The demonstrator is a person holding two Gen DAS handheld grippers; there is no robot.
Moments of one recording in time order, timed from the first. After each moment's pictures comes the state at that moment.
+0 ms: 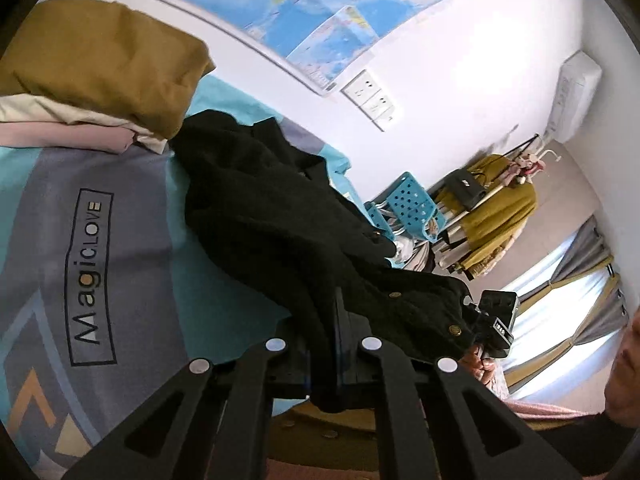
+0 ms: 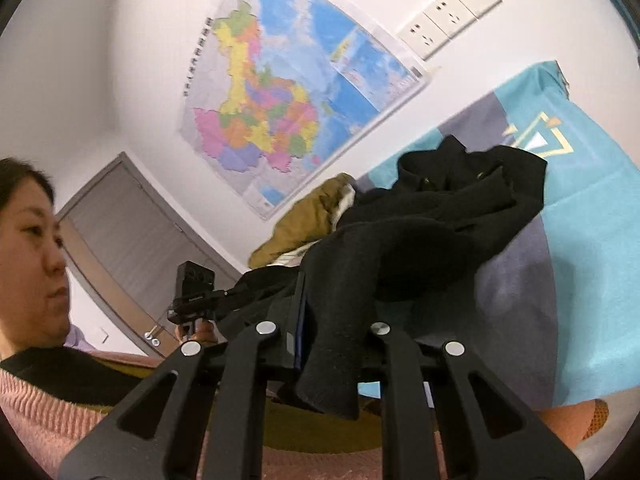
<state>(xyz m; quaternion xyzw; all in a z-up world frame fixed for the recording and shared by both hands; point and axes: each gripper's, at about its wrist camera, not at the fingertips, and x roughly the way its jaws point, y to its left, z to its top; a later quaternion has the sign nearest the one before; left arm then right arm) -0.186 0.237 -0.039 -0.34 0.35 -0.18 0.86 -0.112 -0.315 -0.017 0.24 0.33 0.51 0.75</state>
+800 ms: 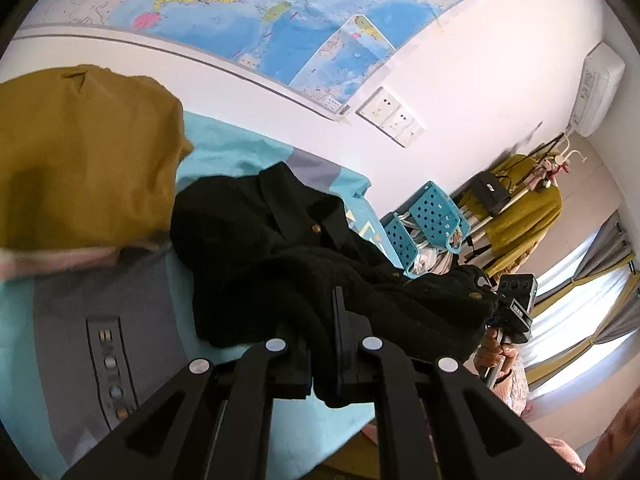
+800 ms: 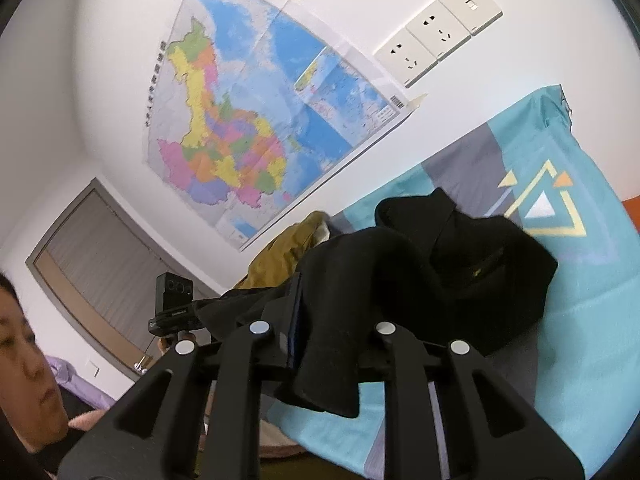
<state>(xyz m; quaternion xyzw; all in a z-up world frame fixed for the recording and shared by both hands) -0.076 0.272 0.021 -0.30 0.38 -0.16 0.86 0.009 -0.272 0.029 0.26 0.35 0.48 0.77</state>
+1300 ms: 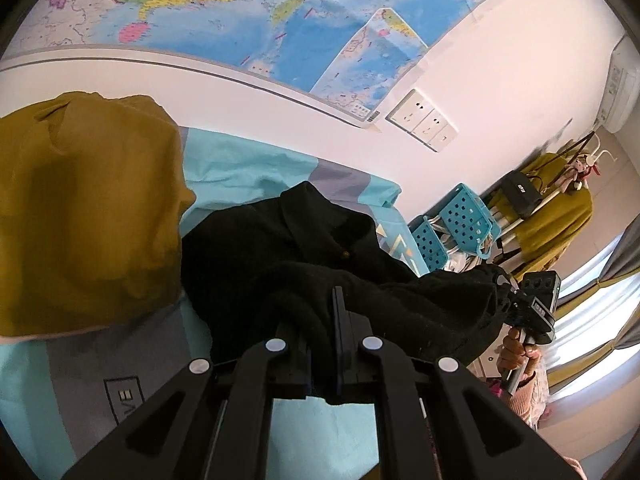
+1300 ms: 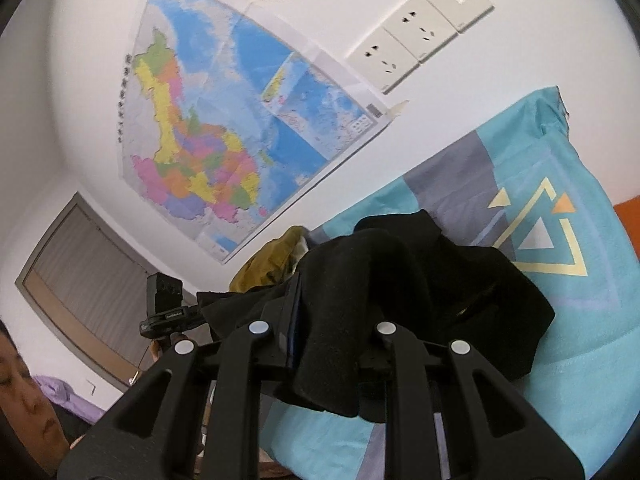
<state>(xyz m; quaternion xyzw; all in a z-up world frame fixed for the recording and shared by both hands) -0.013 0.280 0.026 -0.27 0.41 -0.12 0.86 0.070 -0.257 0.026 0.27 0.37 0.45 0.77</state>
